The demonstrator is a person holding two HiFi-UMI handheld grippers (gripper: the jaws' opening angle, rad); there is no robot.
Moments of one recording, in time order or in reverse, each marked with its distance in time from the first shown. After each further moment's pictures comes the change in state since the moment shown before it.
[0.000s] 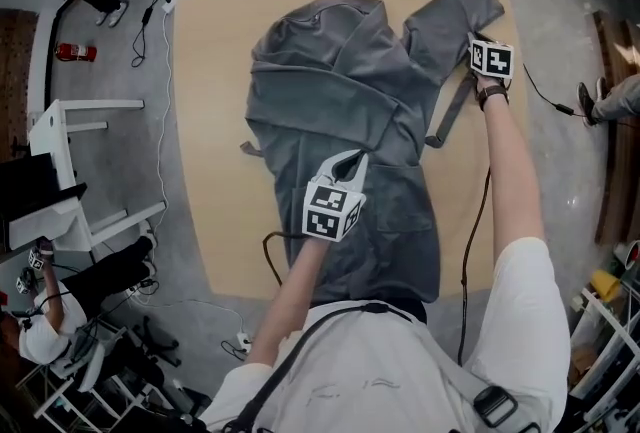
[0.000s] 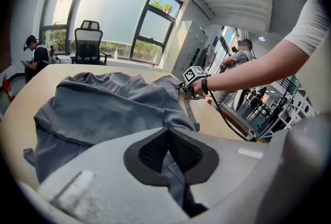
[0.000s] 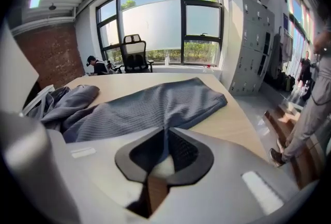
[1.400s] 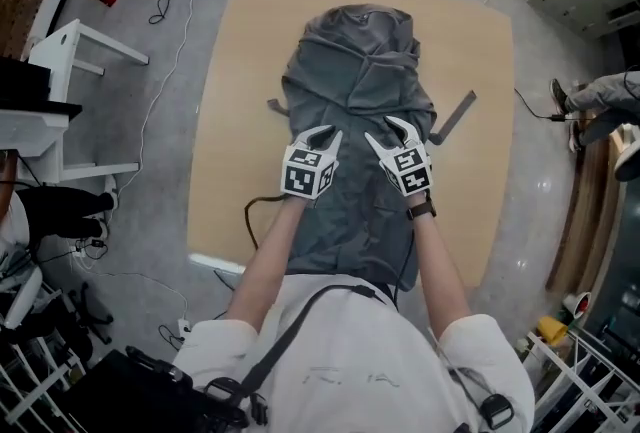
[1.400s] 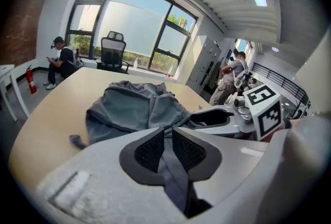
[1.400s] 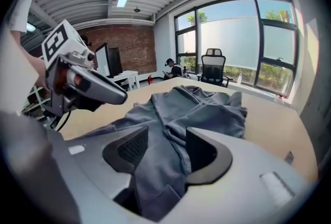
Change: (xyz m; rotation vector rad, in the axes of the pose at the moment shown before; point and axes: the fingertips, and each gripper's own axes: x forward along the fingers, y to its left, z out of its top) left arm -0.094 0.070 -0.020 -0.106 -0.122 0.131; right arm -0.224 0.374 -0.123 -0.496 -0.135 0.570
